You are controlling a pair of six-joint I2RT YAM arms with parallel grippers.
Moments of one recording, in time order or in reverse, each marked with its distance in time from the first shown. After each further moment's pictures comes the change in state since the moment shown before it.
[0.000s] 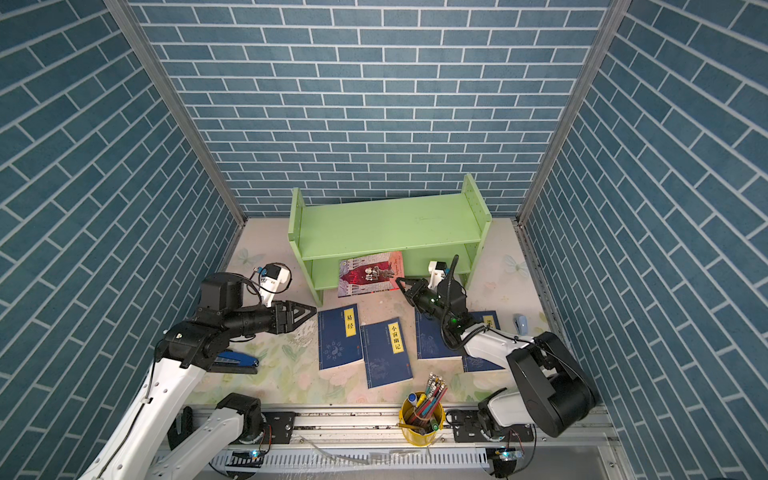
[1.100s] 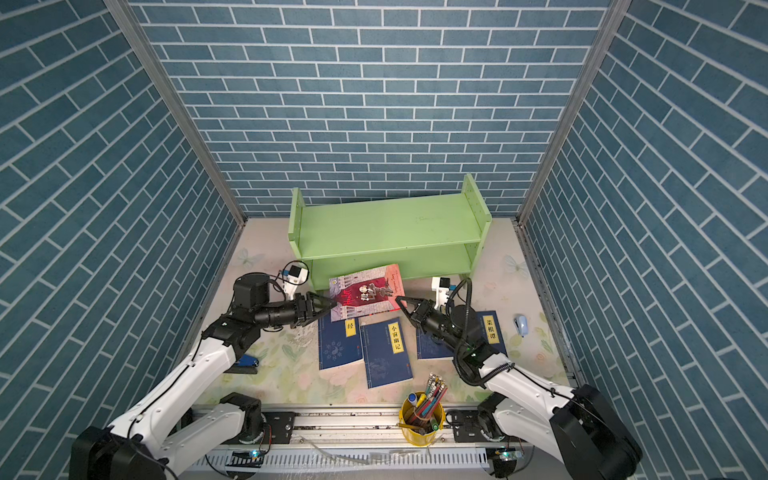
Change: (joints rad) left arm -0.043 0.154 -0.237 0.512 0.160 -0.391; right arm 0.095 -0.425 -0.215 -0.087 0.009 0.035
